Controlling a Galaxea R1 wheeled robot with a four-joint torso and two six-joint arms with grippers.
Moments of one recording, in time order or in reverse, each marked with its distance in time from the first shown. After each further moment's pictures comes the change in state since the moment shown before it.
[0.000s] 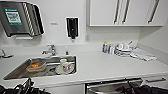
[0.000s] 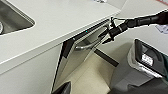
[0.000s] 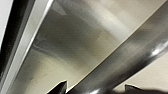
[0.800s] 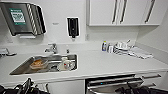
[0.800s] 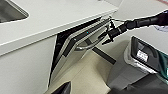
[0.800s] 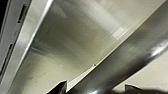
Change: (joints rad) left arm 0.000 -0.002 -0.003 0.000 0.003 0.000; right arm -0.023 0.028 -0.034 -0.021 0.015 0.003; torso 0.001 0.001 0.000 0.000
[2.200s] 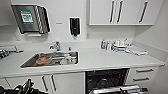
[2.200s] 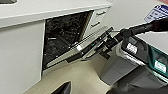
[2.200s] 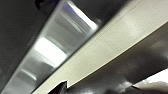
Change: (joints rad) left arm 0.011 0.000 0.002 0.000 0.001 0.000; right arm -0.108 0.109 -0.095 -0.036 -0.061 -0.010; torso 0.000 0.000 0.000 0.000
